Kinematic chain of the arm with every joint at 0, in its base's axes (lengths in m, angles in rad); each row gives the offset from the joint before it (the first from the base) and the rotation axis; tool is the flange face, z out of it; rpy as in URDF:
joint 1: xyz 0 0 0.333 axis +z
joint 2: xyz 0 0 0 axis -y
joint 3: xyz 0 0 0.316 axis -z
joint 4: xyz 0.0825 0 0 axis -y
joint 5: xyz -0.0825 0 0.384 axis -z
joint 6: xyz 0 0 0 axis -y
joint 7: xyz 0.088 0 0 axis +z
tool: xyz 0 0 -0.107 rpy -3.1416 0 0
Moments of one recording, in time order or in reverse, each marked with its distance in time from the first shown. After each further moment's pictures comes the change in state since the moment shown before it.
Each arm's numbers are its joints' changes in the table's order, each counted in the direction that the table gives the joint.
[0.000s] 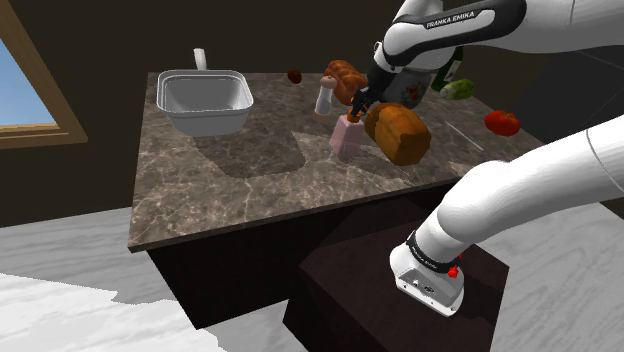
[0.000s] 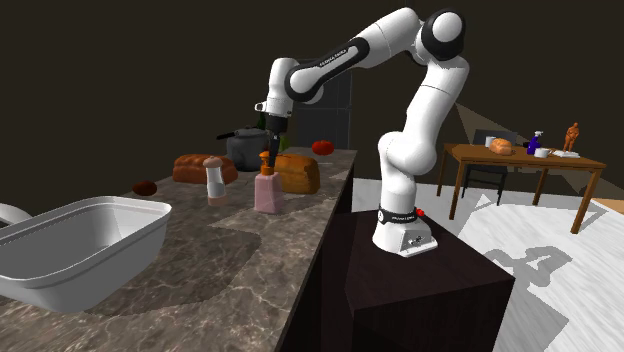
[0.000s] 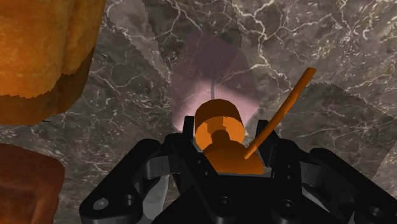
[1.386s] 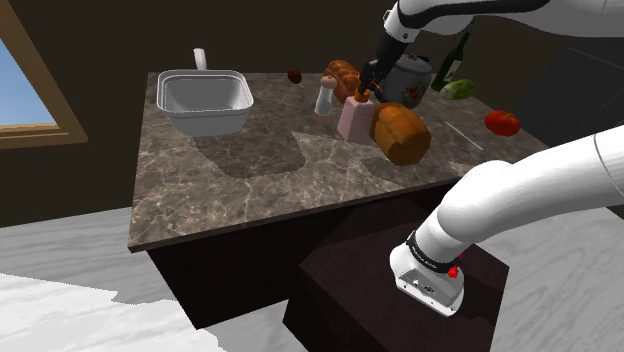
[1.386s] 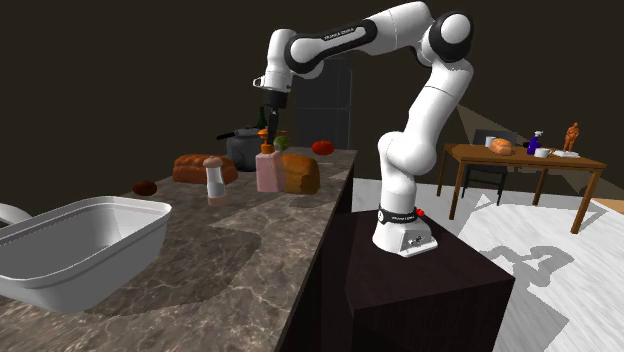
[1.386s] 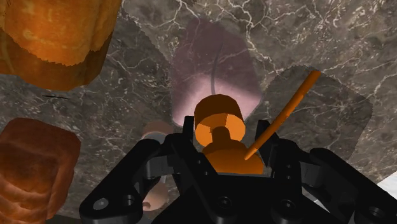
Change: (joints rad) arm -0.003 0.059 -0.026 0.158 0.007 -0.215 -0.028
